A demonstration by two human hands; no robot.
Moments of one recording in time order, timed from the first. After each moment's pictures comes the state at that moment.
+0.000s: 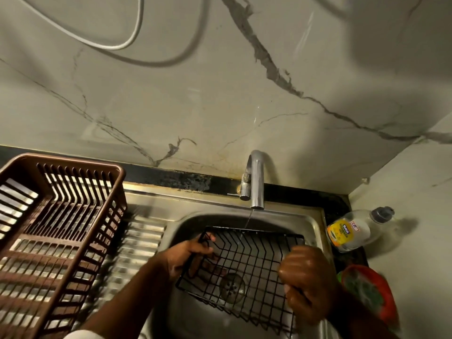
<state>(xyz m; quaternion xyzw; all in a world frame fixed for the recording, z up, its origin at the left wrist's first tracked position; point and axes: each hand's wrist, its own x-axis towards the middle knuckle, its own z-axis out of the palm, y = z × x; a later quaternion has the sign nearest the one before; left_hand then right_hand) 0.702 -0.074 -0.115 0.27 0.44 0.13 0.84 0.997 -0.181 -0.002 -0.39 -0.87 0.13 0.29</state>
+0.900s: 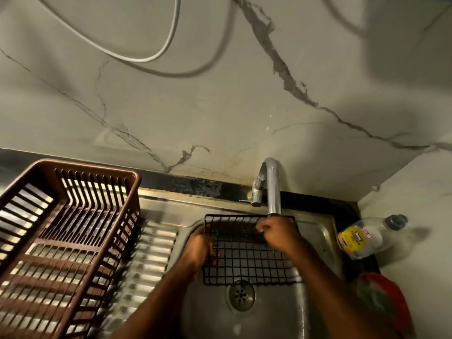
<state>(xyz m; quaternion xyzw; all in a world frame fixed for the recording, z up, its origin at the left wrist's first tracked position) 0.723 -0.071 -0.093 0.29 0.59 0.29 0.69 0.942 -0.070 -0.047 -0.74 -0.59 0.32 0.05</state>
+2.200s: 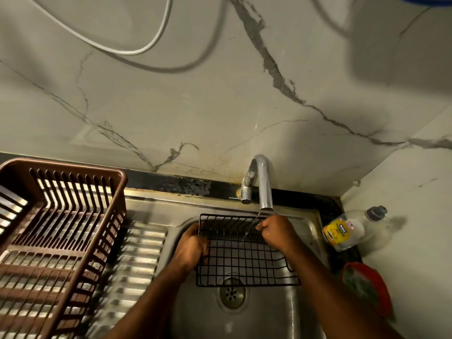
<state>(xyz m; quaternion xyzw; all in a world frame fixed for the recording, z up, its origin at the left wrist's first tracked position) 0.718 -0.072 -0.097 0.36 0.57 0.31 0.67 0.962 -0.075 -0.068 -0.80 -0.51 0.30 0.06</state>
